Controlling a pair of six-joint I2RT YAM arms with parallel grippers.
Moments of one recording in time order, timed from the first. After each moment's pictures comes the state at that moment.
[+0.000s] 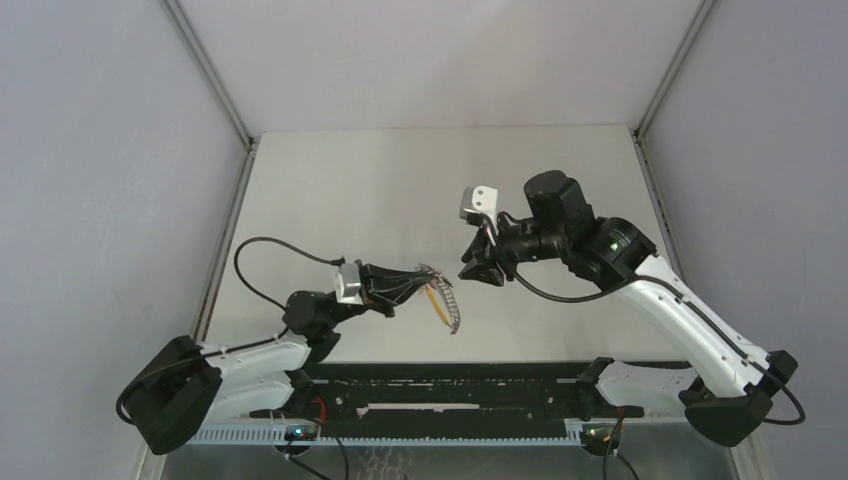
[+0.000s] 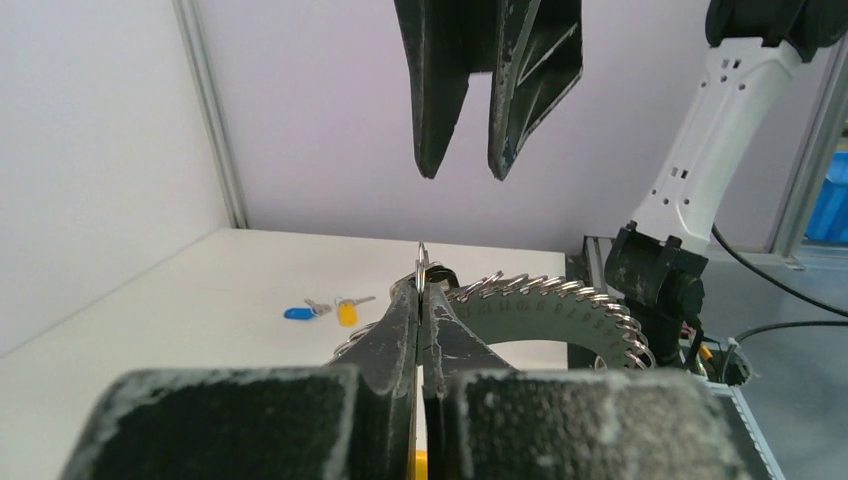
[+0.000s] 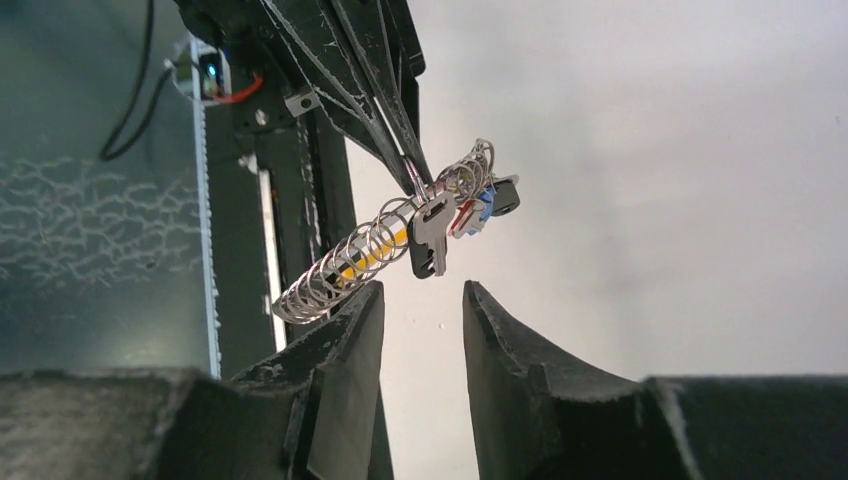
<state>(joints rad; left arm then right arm) -0.77 1.07 0.21 1.37 0.51 -0.24 0.77 1.15 1.40 -0.89 -0.55 -0.32</state>
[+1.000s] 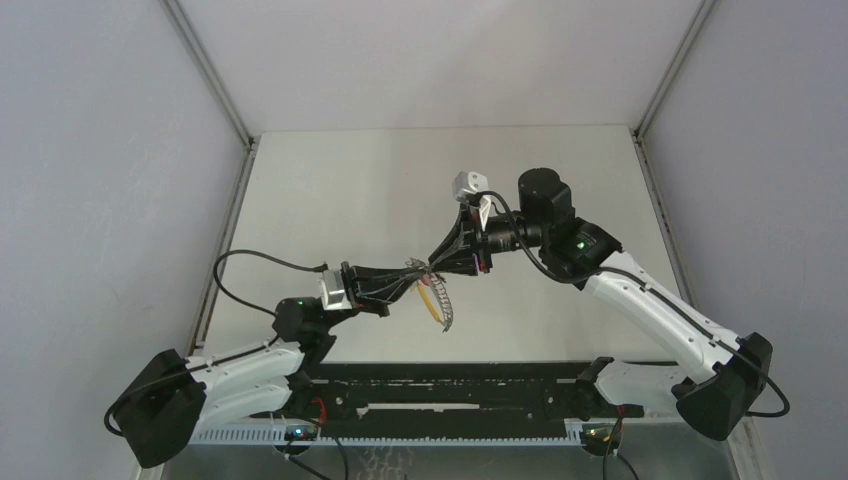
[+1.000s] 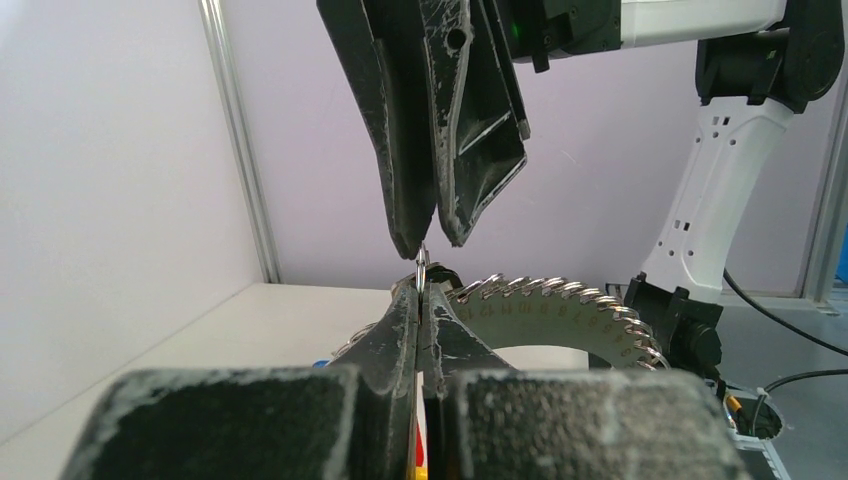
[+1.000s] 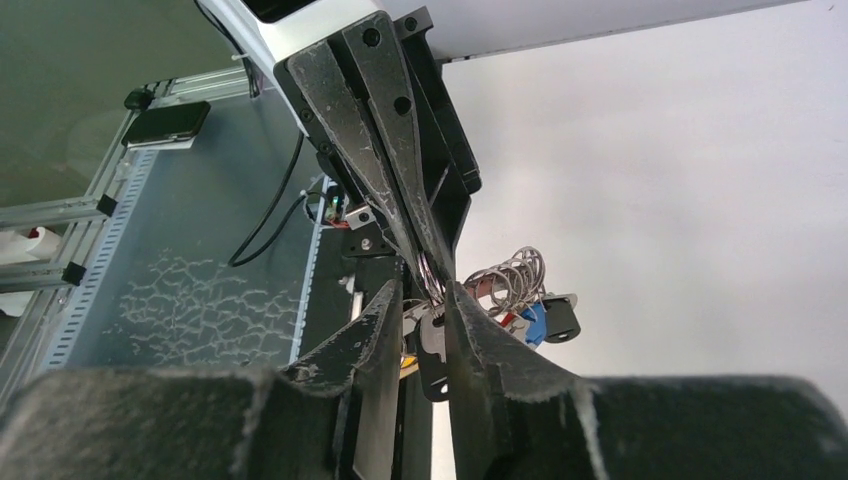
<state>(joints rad) -0.79 0.96 0.21 1.38 0.44 -0.21 0.70 1.17 1.15 -0.26 -0.92 0.03</state>
